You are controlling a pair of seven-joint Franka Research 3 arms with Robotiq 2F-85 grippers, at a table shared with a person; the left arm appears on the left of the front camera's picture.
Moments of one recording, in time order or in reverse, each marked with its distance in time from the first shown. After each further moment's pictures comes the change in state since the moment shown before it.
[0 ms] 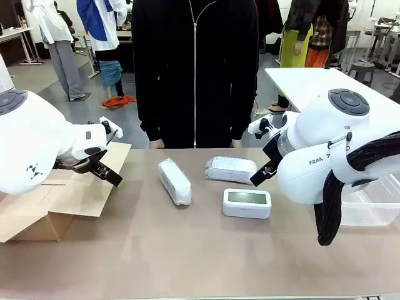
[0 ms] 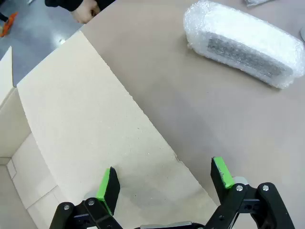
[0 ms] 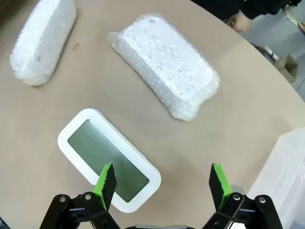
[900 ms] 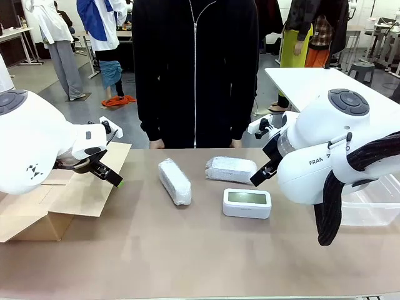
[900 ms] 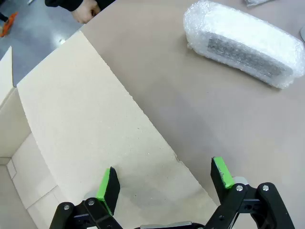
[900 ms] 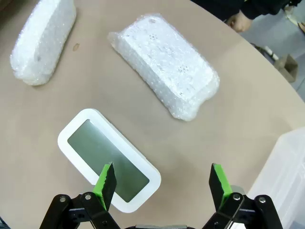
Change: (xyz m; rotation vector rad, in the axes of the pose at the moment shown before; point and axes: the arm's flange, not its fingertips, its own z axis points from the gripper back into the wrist) left arm 0.000 0.000 0.000 0.000 0.000 0.000; right arm 0.000 0.000 0.000 0.000 0.000 0.001
